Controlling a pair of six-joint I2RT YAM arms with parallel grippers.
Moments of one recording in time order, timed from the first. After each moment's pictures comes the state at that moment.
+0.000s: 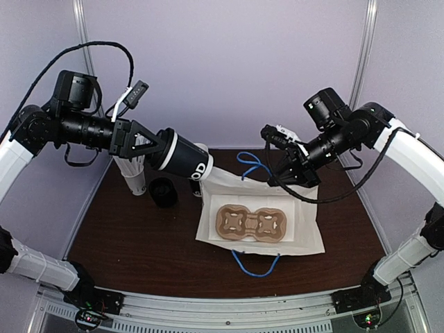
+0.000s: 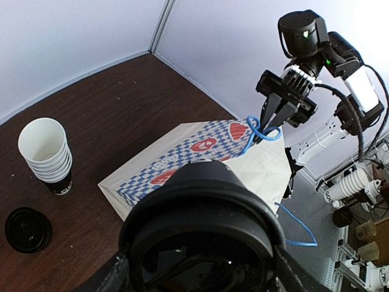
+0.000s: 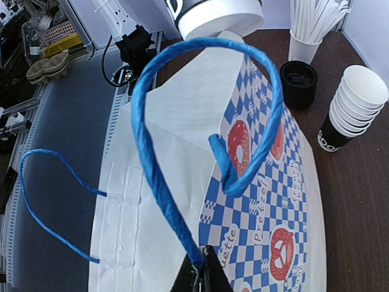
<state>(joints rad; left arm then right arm) -0.66 1.21 1.63 -0.93 0.52 -0.20 0.69 1.45 1.65 -1.11 -0.68 -0.53</state>
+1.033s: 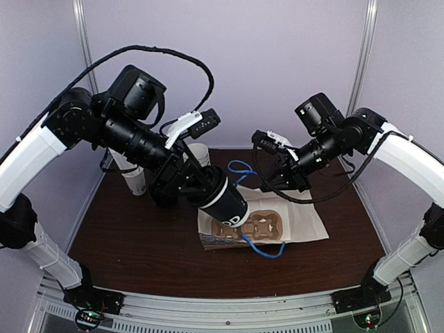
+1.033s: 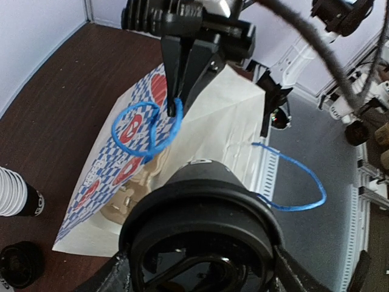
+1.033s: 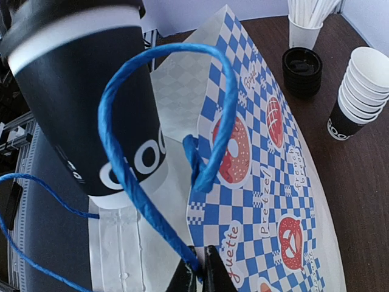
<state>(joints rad) -1.09 1.47 1.89 -1.12 0.30 -0.05 0.75 1.45 1.59 -1.04 -0.65 -0.39</state>
